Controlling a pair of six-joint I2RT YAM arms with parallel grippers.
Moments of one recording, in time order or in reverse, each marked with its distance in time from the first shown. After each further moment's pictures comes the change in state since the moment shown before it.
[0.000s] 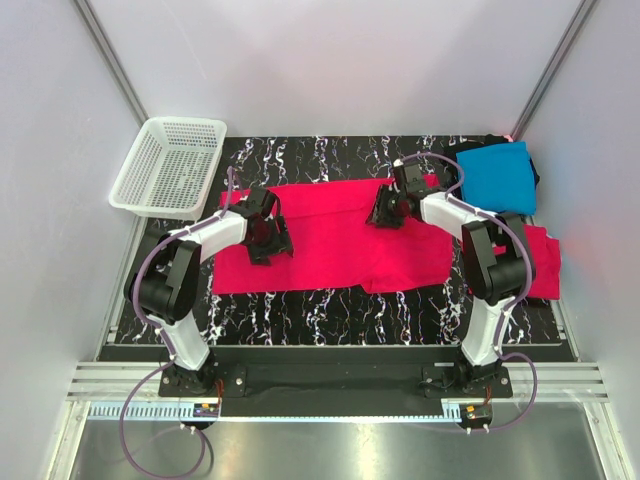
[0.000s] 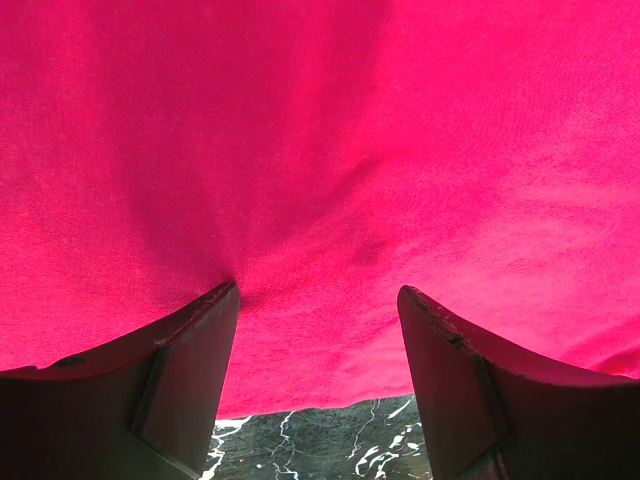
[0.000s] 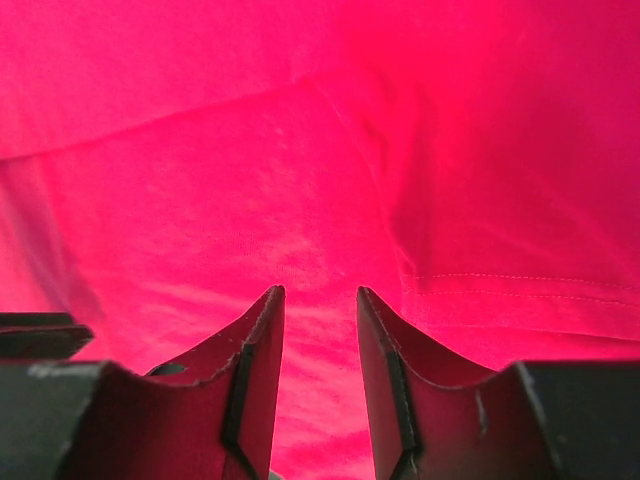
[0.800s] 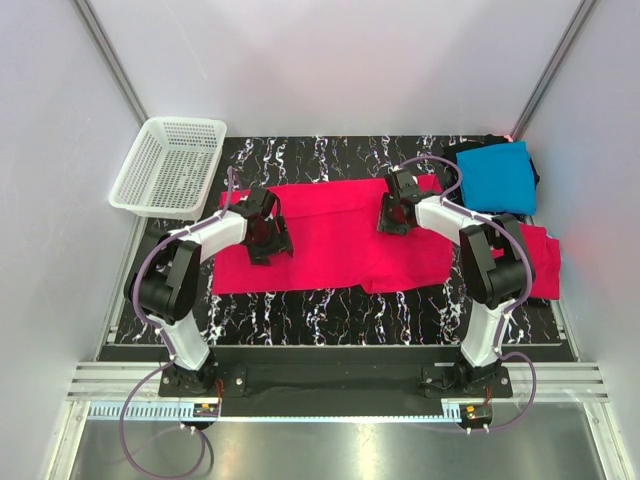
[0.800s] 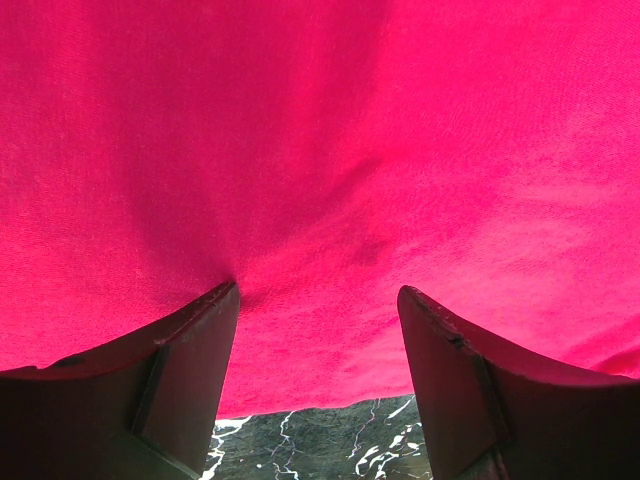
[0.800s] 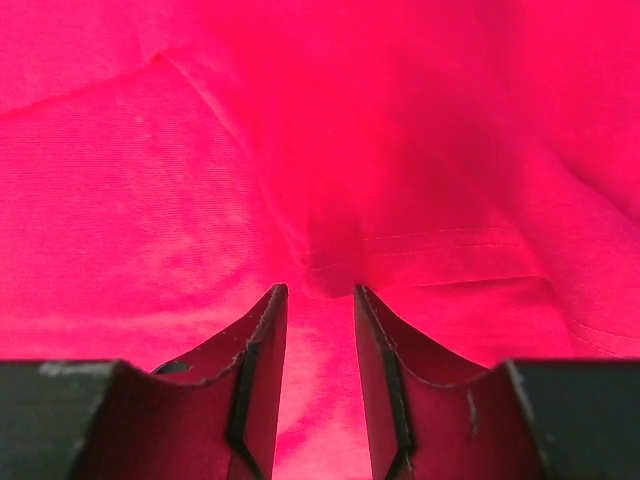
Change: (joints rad) left arm 0.000 0.000 0.000 0.000 0.000 0.000; right arm 0.054 -0.016 -0.030 -0.082 0.284 -0.057
